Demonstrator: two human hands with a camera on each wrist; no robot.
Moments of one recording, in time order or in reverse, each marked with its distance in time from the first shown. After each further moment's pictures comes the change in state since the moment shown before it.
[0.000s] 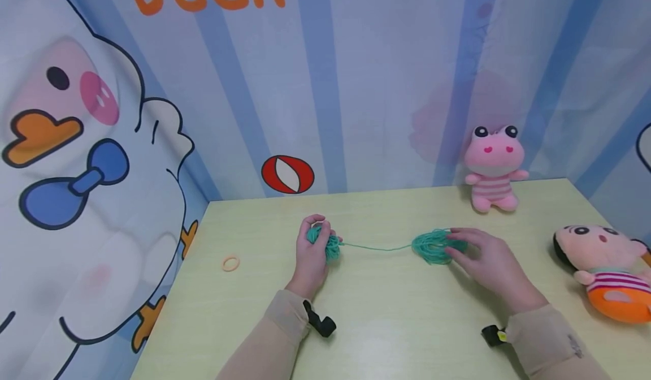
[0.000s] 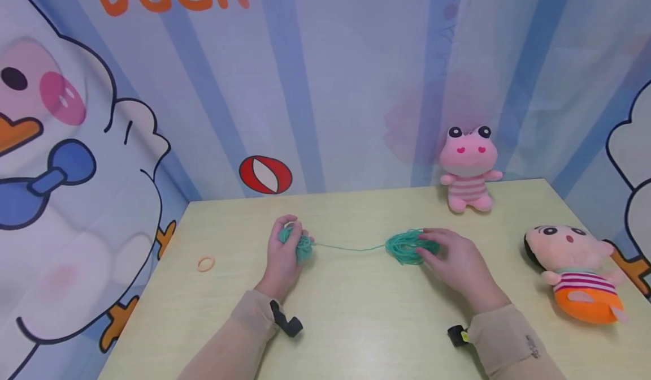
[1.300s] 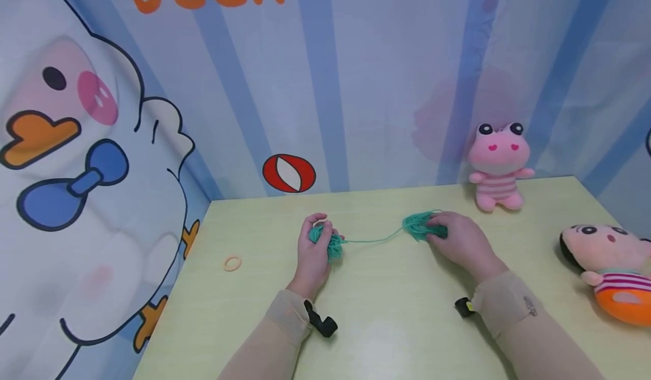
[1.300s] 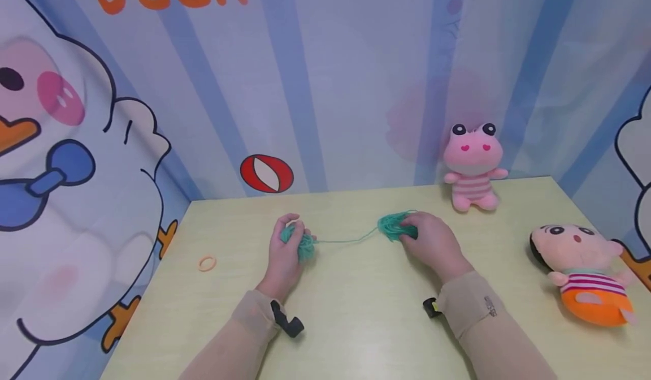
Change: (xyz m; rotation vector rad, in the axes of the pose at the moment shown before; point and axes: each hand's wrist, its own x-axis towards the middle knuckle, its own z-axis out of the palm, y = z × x) left_hand 0.001 -0.001 0.000 0.006 0.005 -0.001; right_hand 0.060 -0.018 0.028 -0.081 -0.129 0.013
